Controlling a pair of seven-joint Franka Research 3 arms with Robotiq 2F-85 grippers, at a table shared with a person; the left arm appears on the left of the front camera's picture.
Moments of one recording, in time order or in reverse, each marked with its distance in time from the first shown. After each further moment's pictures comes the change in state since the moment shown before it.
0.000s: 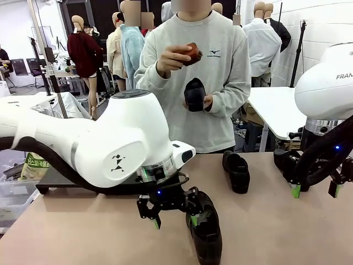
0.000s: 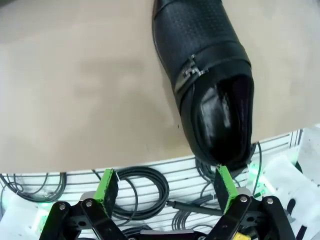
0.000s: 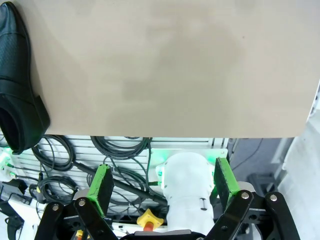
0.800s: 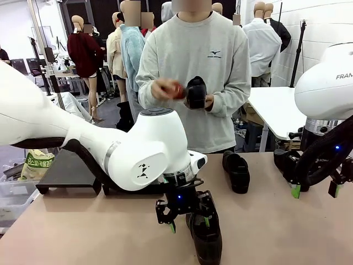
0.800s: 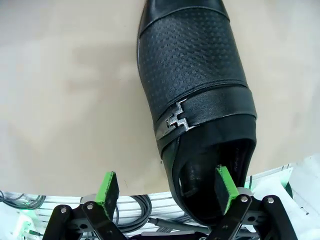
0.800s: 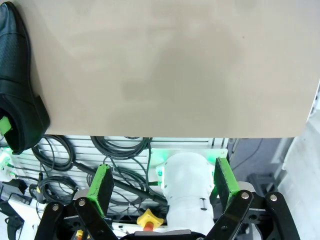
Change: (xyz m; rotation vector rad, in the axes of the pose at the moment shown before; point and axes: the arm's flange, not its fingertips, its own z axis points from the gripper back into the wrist) left arm 0.032 -0.022 -0.051 -0.002 0.037 0.098; right arm 0.000 0.000 0.000 0.000 0.000 0.000
